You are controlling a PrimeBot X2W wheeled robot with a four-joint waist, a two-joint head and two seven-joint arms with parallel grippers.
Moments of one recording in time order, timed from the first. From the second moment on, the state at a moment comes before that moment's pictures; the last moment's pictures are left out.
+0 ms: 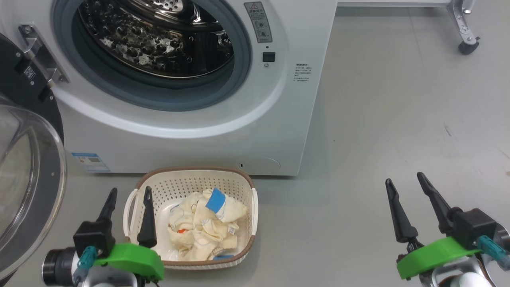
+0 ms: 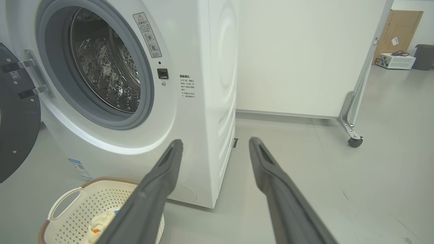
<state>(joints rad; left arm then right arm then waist) -0.13 0.31 -0.40 0.09 -0.40 0.25 -0.14 0.08 -0.04 0.00 0.02 0.07 0.13 -0.20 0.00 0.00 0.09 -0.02</state>
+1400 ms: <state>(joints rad) -0.34 0.22 -0.50 0.40 -0.42 0.21 -0.15 -0.03 -0.04 0.04 0.04 0.10 0.13 -0.25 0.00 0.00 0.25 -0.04</state>
